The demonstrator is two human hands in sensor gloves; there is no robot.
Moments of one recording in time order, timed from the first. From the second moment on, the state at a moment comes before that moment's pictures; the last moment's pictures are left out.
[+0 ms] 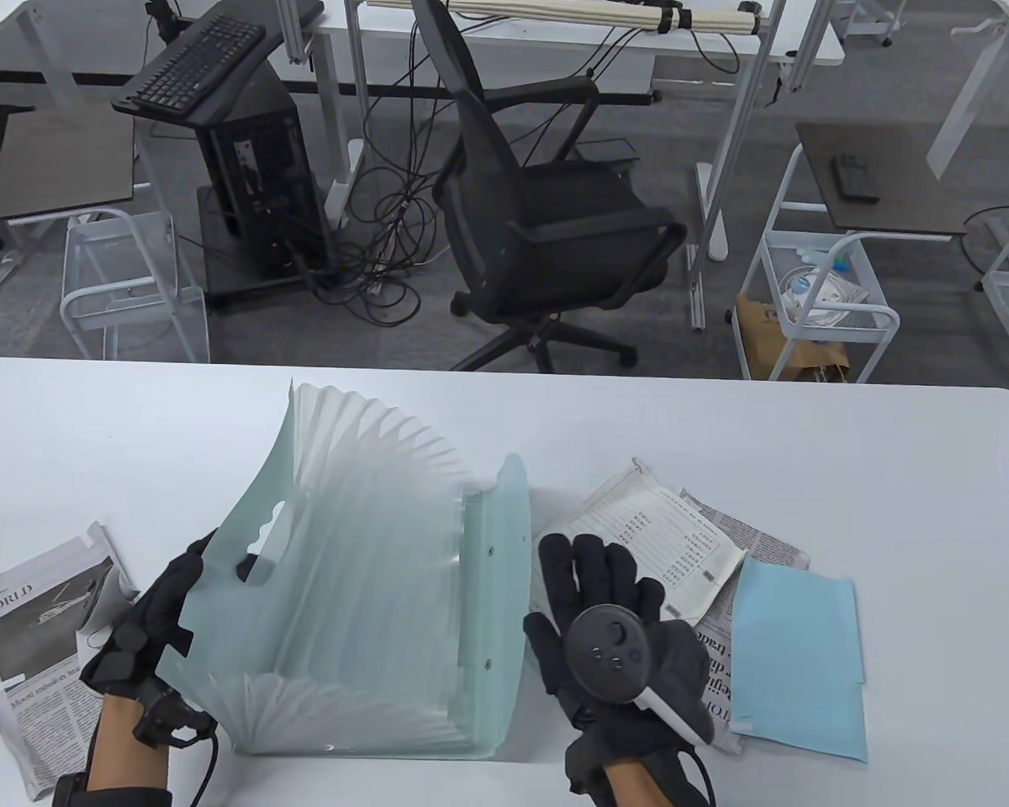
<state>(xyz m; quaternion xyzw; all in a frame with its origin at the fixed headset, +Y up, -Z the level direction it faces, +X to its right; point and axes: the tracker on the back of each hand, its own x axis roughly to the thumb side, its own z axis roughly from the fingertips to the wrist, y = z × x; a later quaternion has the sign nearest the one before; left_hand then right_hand) -0.357 -0.758 -0.312 -0.18 -0.11 0.84 0.49 0.104 -0.623 -0.248 0.09 -0.02 0.97 0.24</state>
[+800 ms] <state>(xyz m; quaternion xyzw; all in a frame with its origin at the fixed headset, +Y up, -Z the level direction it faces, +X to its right) -0.358 -0.756 -0.312 -0.19 -0.12 0.84 0.50 0.245 -0.775 -0.278 -0.32 0.17 0.93 0.05</state>
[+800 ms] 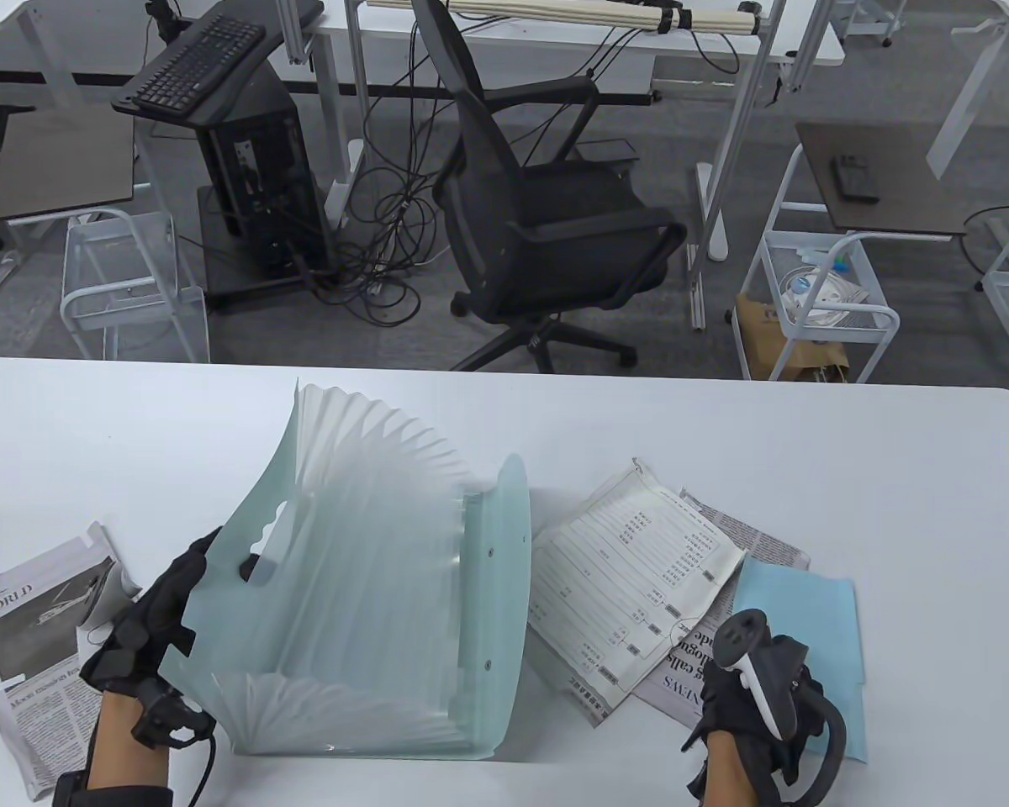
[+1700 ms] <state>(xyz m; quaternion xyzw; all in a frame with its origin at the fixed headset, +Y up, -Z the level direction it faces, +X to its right) -0.358 -0.759 -0.315 -0.20 -0.12 0.83 0.50 0.238 -0.764 -0.285 -0.30 0.11 0.95 -0.01</state>
